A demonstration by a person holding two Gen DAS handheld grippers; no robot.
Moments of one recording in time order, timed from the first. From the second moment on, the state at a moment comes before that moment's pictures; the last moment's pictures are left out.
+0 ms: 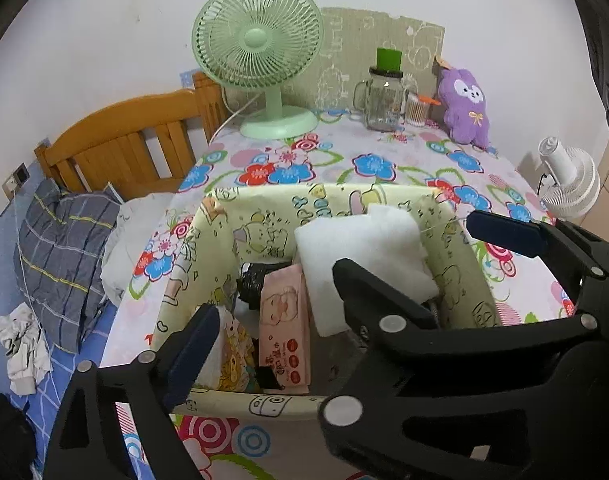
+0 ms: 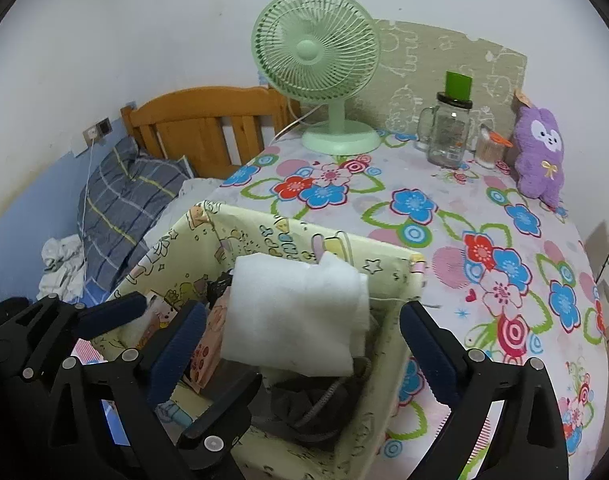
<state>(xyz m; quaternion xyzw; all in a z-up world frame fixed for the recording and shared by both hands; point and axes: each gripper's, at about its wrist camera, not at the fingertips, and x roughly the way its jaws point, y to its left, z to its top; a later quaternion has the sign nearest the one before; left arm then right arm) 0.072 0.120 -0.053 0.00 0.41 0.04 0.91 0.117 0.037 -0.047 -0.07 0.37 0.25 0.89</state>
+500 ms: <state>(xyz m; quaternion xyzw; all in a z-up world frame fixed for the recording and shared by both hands) 0.066 0.082 -0.031 0.01 0.38 0.03 0.93 0.098 -0.010 -0.021 -0.05 0.34 0.20 0.92</state>
